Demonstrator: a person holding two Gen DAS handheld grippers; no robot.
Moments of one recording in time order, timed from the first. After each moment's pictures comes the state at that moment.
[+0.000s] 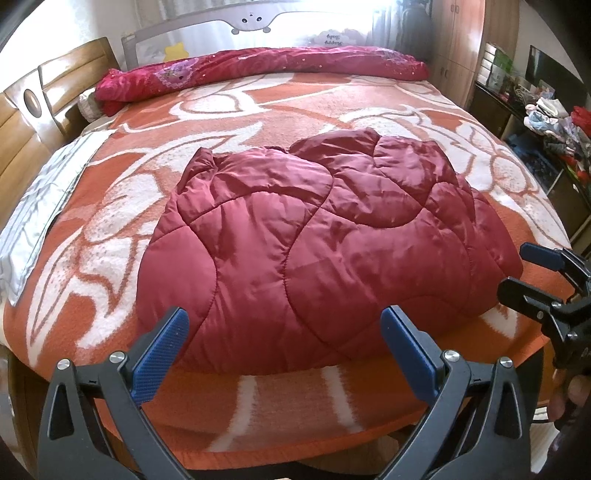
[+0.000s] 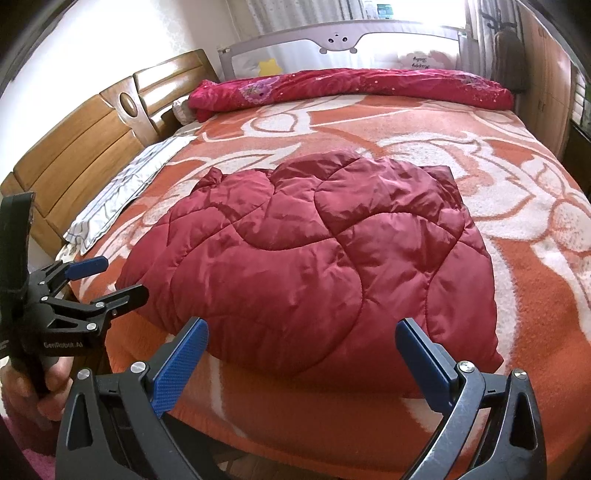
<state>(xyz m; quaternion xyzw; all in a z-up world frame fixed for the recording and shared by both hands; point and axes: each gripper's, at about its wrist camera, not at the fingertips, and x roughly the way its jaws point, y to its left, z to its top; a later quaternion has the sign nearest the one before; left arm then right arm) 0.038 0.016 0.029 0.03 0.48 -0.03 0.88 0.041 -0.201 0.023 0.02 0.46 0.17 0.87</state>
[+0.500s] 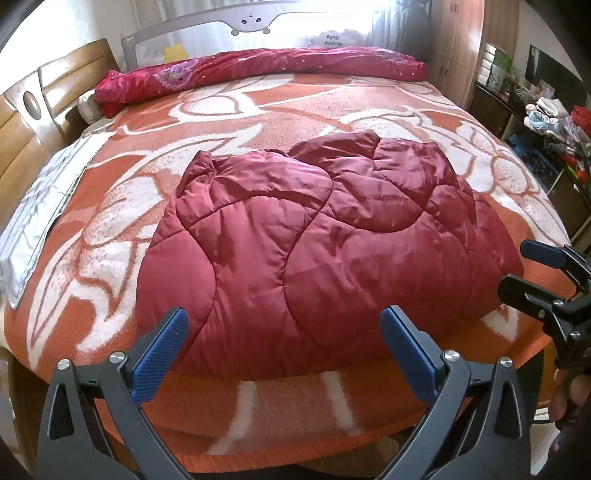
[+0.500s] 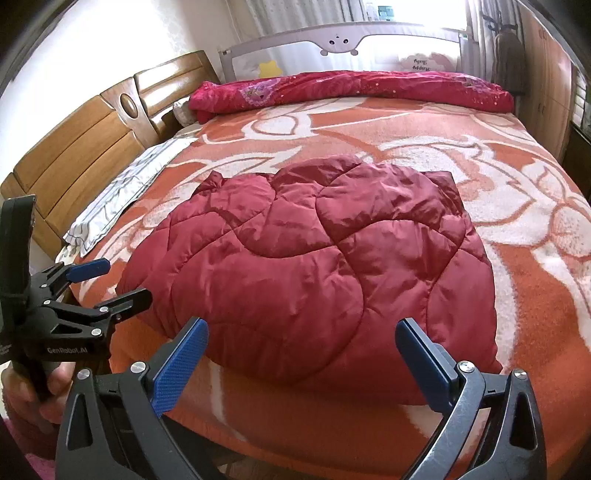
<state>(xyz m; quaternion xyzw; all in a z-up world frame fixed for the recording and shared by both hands) 0.041 0.016 0.029 0.03 0.47 -0.03 0.88 0.045 -0.202 0.026 0.02 0.46 0.17 0.87</state>
